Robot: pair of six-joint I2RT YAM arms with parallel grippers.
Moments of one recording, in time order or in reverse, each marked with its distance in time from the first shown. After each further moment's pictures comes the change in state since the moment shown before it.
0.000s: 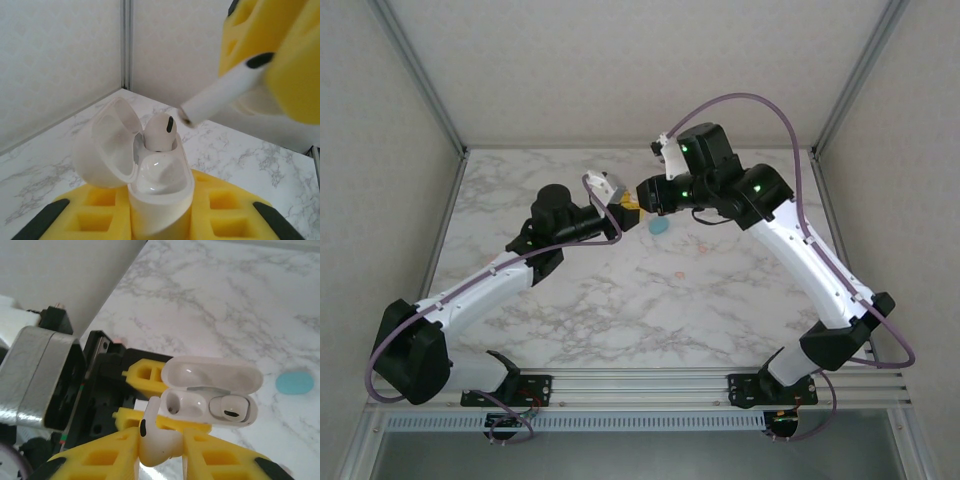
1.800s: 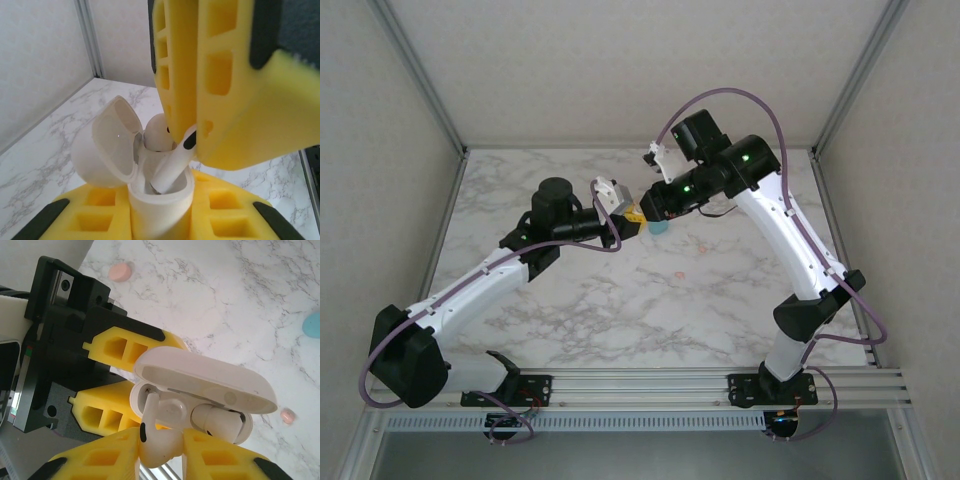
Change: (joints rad) left arm 0.005 -0.018 0.079 -0.227 0.148 0.201; right arm -0.068 0.198 0.267 -0.393 -0.196 -0.168
